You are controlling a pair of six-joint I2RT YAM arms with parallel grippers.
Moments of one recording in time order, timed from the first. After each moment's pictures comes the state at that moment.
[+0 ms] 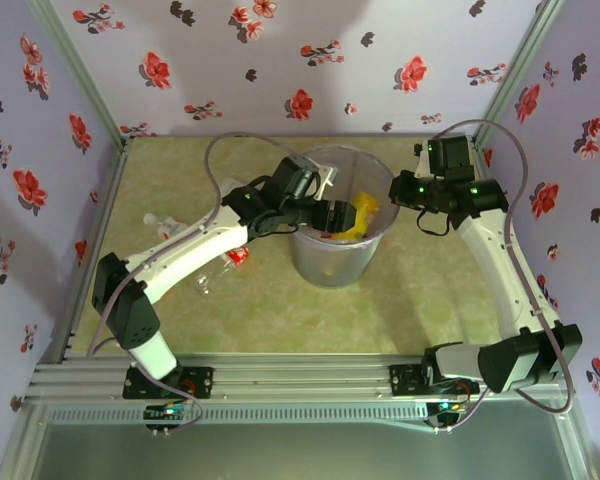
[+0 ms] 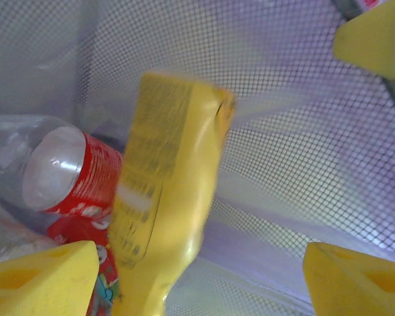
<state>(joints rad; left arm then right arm) -0.89 1.68 1.59 -0.56 0.18 -0.48 0.22 1.30 1.42 -0.92 -0.22 0.43</state>
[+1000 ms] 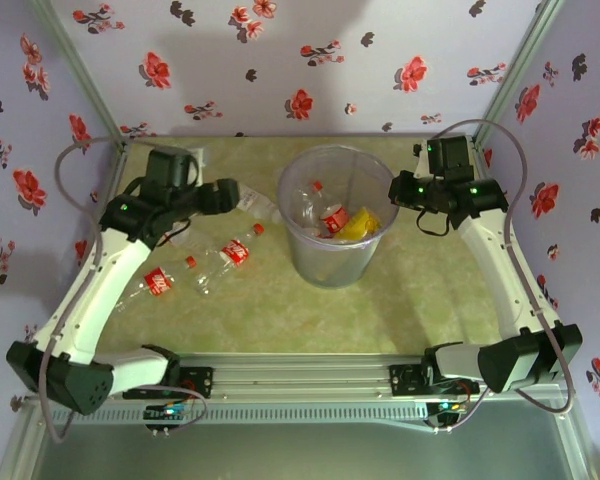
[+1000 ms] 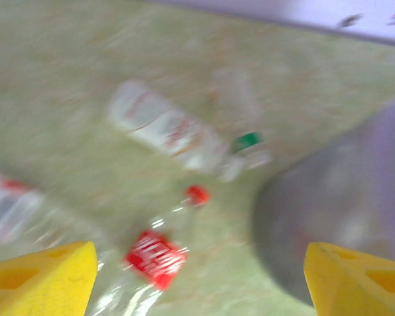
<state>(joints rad) -0.31 1.18 1.29 -0.88 -0.02 -0.38 0.22 1.30 1.42 -0.93 -0.21 0.42</state>
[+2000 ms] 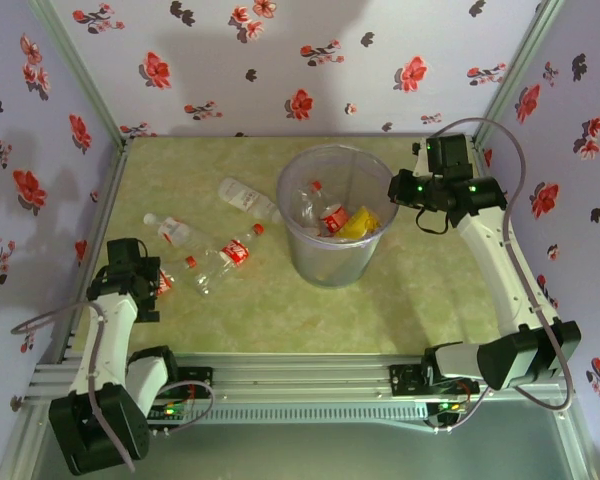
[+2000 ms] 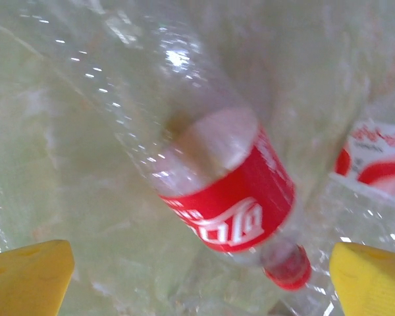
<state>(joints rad) 0.18 0.91 0.58 -0.80 -0.07 -1.42 0.22 1.32 1.43 -0.92 -0.21 0.41</state>
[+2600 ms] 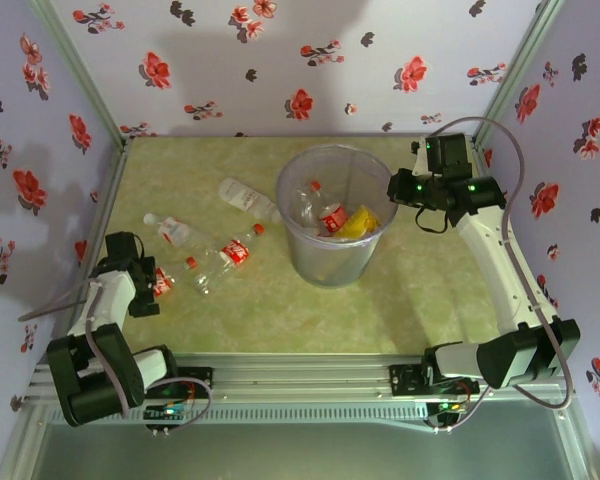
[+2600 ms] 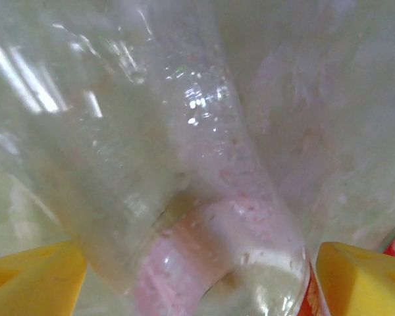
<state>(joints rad) 0.26 1.18 0.58 -0.61 -0.05 -1.47 0.22 1.32 1.43 -0.90 -0.22 0.40</state>
